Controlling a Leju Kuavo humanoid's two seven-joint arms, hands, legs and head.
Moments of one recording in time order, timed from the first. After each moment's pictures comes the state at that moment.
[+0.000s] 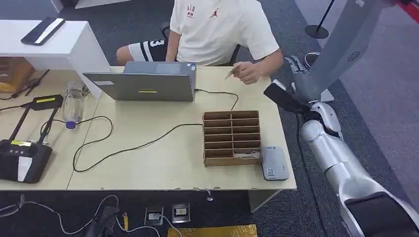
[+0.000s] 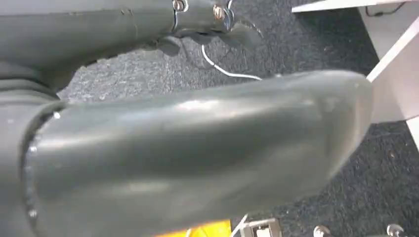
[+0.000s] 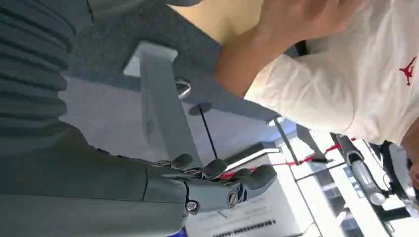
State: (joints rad) left arm -0.21 0.06 -0.65 -0.32 0.43 0.59 -0.36; right arm -0.82 -0.26 0.36 -0.73 0.60 -0.32 -0.35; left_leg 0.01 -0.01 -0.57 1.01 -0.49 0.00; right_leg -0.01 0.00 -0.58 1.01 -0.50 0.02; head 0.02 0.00
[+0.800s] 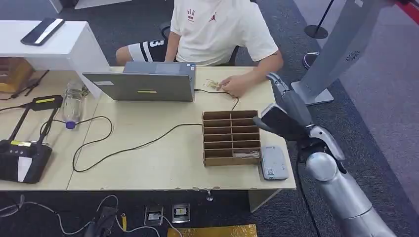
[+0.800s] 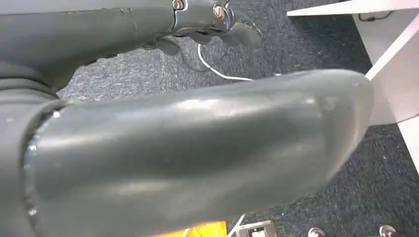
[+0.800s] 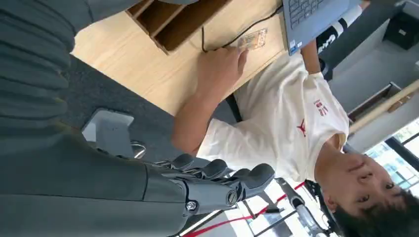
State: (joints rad) left arm -0.20 0.07 -0.65 -0.31 0.45 0.60 -0.38; right arm -0.43 -0.35 0.34 -1.54 0.42 -0.07 -0.12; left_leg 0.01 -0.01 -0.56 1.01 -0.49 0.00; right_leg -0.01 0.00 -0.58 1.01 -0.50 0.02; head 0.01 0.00
